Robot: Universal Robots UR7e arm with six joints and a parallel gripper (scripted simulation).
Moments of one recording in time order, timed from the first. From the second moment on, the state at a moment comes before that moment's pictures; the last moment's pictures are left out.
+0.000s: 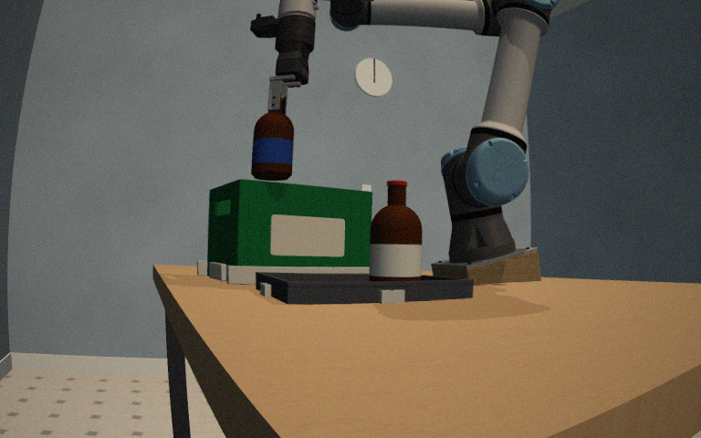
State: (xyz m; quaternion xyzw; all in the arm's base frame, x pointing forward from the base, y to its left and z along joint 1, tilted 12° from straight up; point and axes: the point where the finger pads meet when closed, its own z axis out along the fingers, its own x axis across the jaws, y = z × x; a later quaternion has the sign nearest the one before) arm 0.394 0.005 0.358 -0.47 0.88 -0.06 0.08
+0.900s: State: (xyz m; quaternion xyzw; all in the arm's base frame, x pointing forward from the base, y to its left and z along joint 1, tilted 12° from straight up) arm 0.384 0.044 0.355 -0.47 0.88 -0.06 0.08
